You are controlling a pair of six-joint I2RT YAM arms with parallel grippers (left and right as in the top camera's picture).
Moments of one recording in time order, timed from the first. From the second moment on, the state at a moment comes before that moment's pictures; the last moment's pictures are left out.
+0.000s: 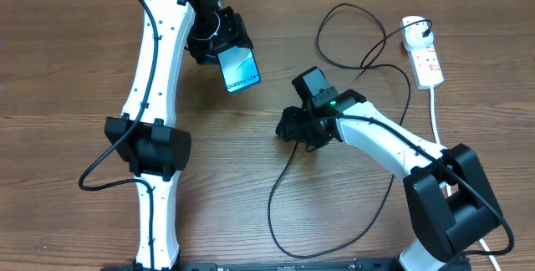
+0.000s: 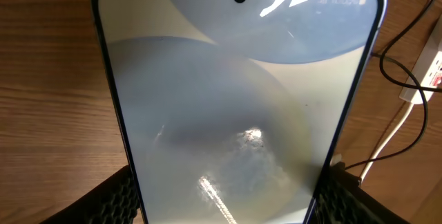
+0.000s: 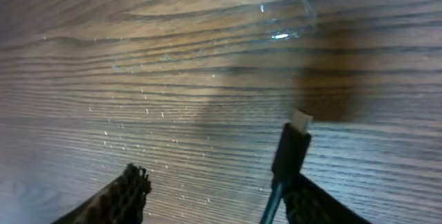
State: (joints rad) left arm -0.21 2.36 2.65 -1.69 0.33 -0.52; right arm 0.53 1.81 1.15 -0.60 -0.24 0.73
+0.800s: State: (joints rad) left arm -0.21 2.36 2.65 -1.69 0.33 -0.52; right arm 0.53 1.81 1.15 -0.70 -0.18 0.73
